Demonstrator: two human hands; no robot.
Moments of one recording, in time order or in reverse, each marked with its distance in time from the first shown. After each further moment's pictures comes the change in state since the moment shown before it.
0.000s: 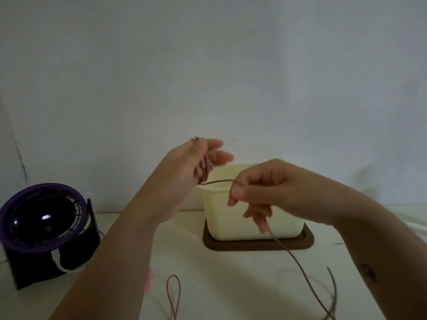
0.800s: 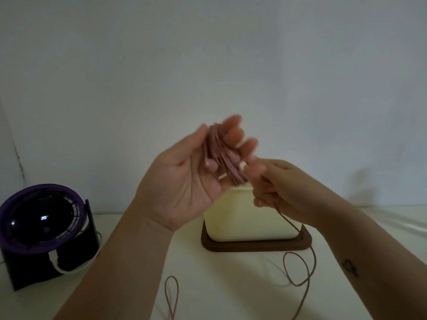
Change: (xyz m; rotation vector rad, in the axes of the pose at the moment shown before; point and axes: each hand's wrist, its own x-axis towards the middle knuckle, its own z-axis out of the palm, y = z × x) left_hand -0.003 0.010 0.009 -0.958 -0.605 -0.083; right_hand 0.011 0.024 0.000 0.449 0.290 0.087
